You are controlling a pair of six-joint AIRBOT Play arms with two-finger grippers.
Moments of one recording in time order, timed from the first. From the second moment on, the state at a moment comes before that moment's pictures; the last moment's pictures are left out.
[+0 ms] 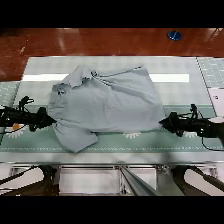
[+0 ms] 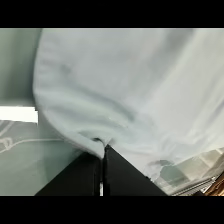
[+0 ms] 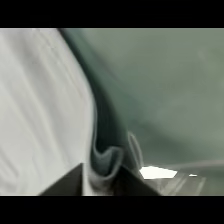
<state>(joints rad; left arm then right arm) 0.51 -1.31 0.68 0.88 -1.25 -1.28 -0.40 -1.20 0.41 -0.68 0.96 1.28</state>
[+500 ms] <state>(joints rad) 0.51 -1.20 0.99 0.37 -1.25 -1.20 -0.21 -1.13 1.09 -0.77 1.06 1.34</state>
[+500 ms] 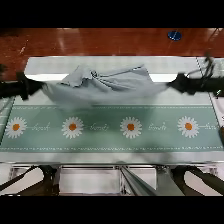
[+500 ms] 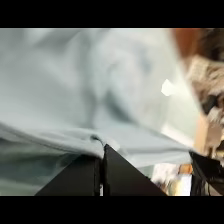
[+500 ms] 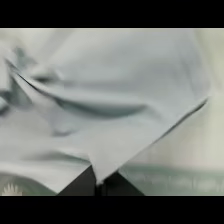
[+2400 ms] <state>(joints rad) 0.04 -1.18 1.37 1.47 -1.06 -1.65 -0.20 -1.11 1.30 -1.02 1.15 1.39</state>
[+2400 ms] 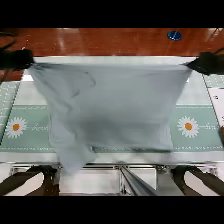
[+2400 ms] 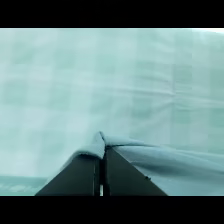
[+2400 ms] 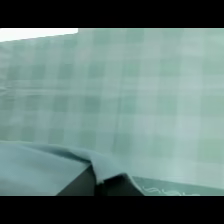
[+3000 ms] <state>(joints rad) 0.05 -1.83 1.83 1.28 -1.05 -1.68 -0.20 -1.77 1.67 -0.93 1.05 1.45</state>
